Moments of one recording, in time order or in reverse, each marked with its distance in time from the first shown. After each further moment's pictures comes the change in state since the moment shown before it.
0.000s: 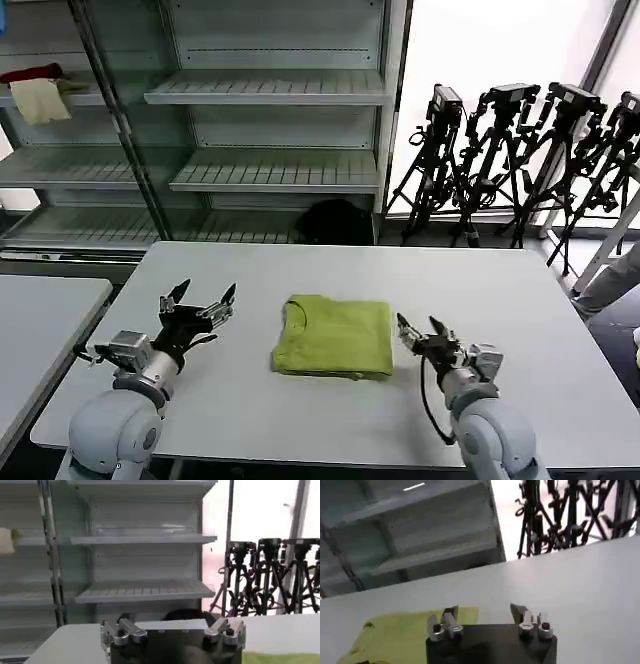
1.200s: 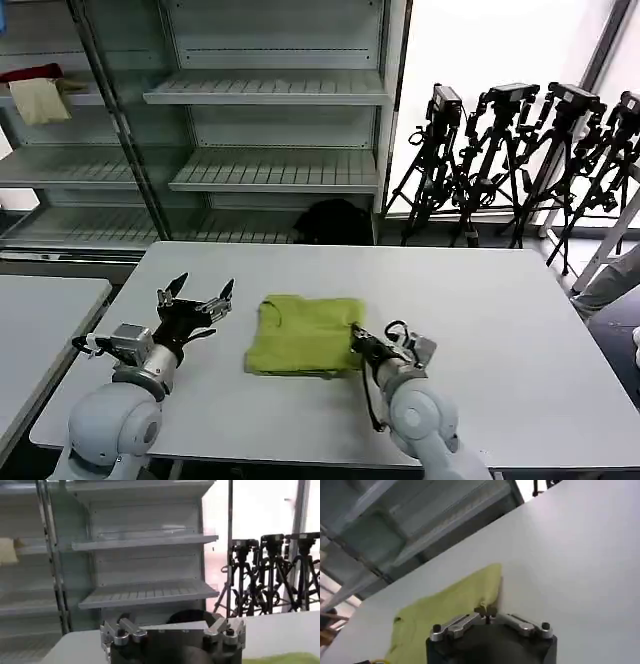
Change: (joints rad) left arm -0.029 0.032 0.020 0.004 0.023 0.017 -0.017; right arm 0.155 0.146 -0.212 -0.146 0.384 -0.008 0.299
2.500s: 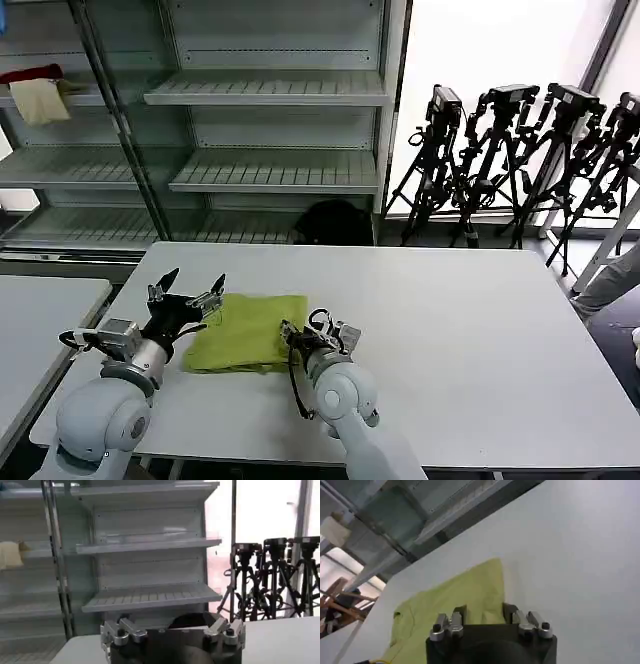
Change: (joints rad) left arm -0.010 0.034 -0.030 -0.001 -0.046 0.000 -0.001; right arm 0.152 0.220 -0.200 -0.229 -0.051 0.002 0.067
